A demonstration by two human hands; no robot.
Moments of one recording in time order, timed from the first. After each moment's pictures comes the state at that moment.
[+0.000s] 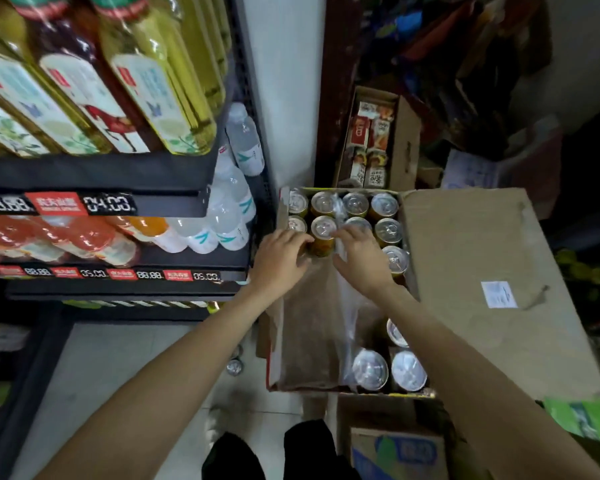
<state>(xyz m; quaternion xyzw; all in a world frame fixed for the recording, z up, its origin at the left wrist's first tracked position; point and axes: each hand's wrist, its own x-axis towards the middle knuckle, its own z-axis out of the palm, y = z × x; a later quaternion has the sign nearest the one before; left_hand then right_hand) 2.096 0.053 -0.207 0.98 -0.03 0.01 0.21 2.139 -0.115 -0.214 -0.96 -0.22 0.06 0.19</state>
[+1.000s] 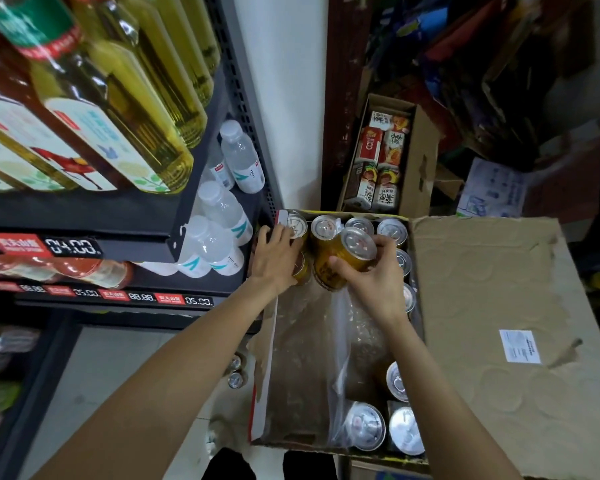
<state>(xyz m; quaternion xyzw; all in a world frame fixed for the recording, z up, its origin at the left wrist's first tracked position) 2.178 0.060 -0.239 0.99 -0.04 -0.10 -0.13 2.168 -0.123 -0.190 -0.82 0.03 0.08 0.57</state>
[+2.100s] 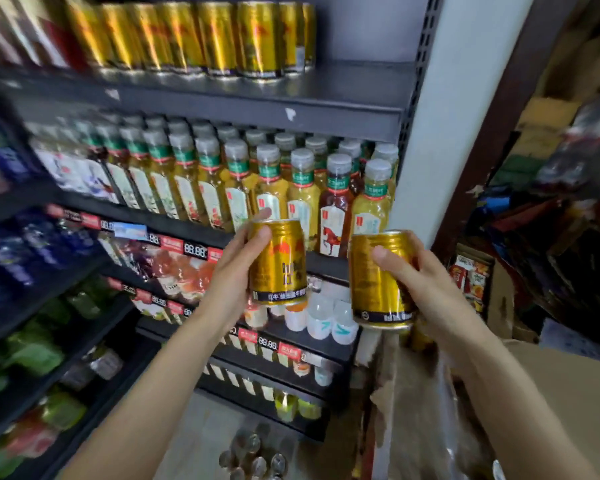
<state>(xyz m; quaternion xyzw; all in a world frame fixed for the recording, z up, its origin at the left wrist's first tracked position) 1.920 0.215 0.061 0.63 0.14 0.22 0.73 2.024 0.012 0.071 -0.65 -0.25 0.20 0.69</state>
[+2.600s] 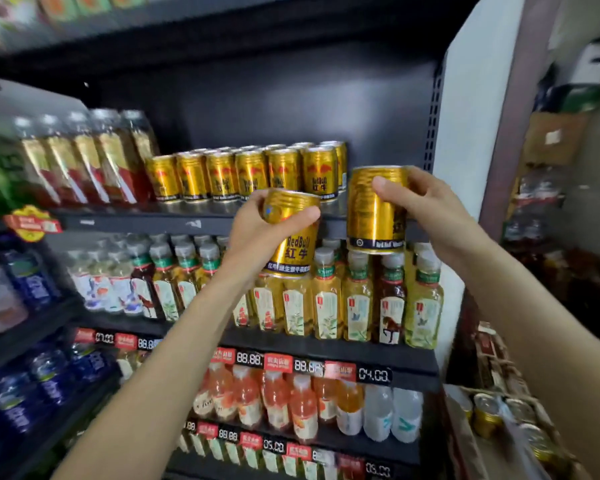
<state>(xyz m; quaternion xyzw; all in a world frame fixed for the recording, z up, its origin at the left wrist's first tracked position) 1.922 0.347 0.216 0.76 0.03 0.30 0.57 2.018 0.155 0.227 -0.67 -0.34 -0.02 0.66</state>
